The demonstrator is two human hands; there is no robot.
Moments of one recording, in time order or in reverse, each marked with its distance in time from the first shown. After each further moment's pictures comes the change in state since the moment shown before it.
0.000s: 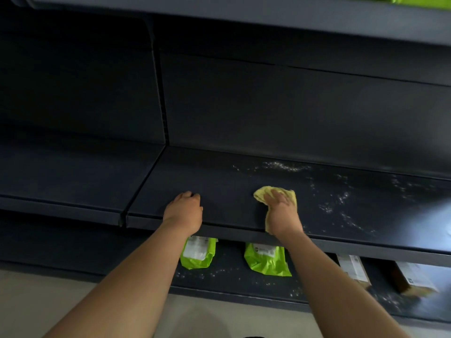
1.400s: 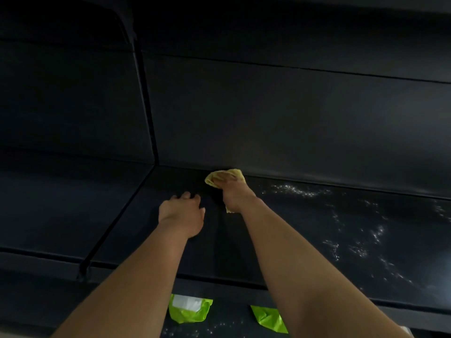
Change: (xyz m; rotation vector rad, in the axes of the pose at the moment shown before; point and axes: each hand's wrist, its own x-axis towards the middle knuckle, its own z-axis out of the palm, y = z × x) left_hand 0.110 0.009 -0.003 0.251 -0.014 -0.041; right_hand 0.182 -0.086 0.029 0.020 -0.212 -0.312
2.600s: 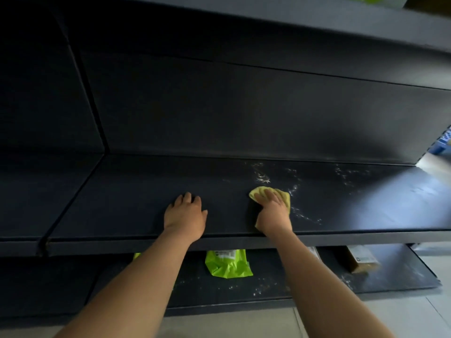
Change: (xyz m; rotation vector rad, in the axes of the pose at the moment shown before) left_hand -0.086 0.106 0.011 -0.137 -0.005 0.207; right_hand -0.234 0.112 -0.004 0.073 0.264 0.543
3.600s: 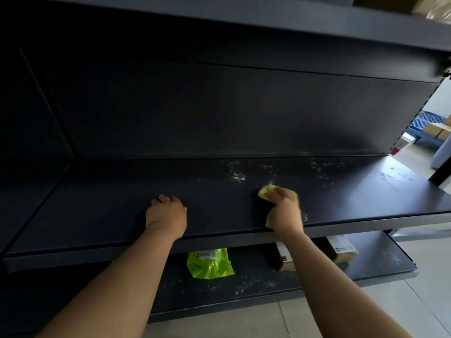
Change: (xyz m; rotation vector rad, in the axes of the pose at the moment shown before) left_hand 0.004 0.034 -0.009 0.156 -0.037 -0.103; right_hand -0.019 0.072 -0.041 0.138 0.213 0.036
